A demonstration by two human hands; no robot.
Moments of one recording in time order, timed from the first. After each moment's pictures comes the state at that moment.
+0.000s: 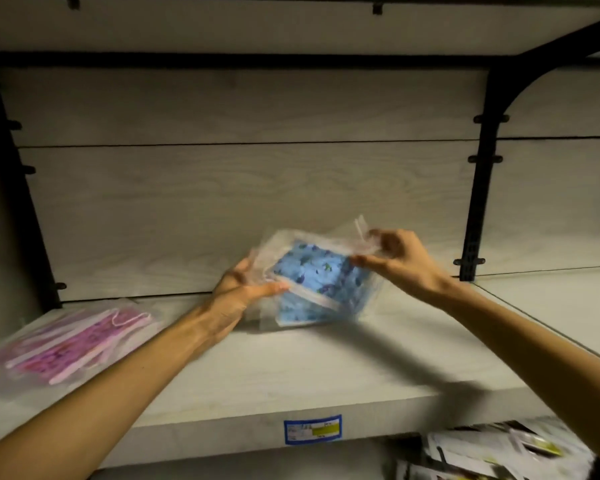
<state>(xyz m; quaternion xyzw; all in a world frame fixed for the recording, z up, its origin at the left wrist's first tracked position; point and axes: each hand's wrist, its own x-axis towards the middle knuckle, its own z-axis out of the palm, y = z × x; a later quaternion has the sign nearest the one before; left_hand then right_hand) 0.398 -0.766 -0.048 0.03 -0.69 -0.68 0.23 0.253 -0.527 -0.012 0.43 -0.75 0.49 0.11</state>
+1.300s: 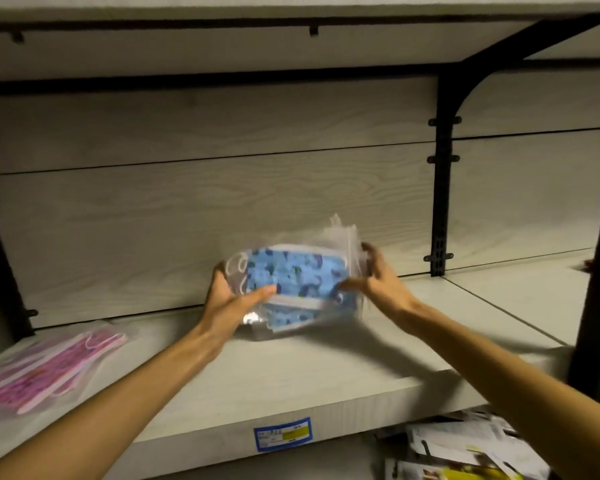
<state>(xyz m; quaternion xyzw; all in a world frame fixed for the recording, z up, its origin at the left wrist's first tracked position) 0.374 -0.747 -0.059 0.09 -0.71 -0.62 0.33 0.256 -0.509 -0.047 0.29 -0.70 0.65 -0.02</state>
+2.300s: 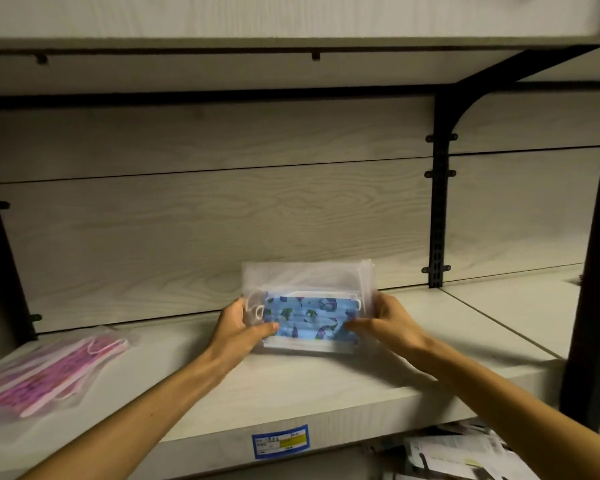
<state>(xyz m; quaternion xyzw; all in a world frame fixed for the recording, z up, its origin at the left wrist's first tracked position) 0.380 -0.734 -0.080 0.09 -0.75 -0.60 0.26 0.263 -0.491 -0.081 0.30 -0.69 0.65 -0.11</state>
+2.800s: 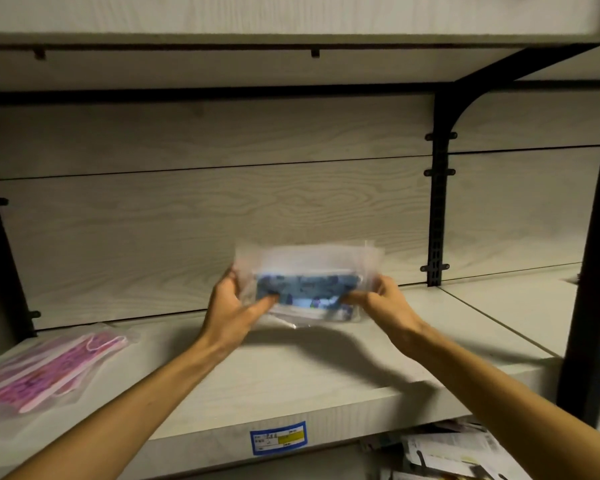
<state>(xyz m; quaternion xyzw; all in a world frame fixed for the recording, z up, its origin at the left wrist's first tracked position) 0.384 -0.728 -0.051 0.04 -0.75 -0.53 0.39 0.276 -0.502 -0.053 0.32 -0.67 0.67 -0.02</state>
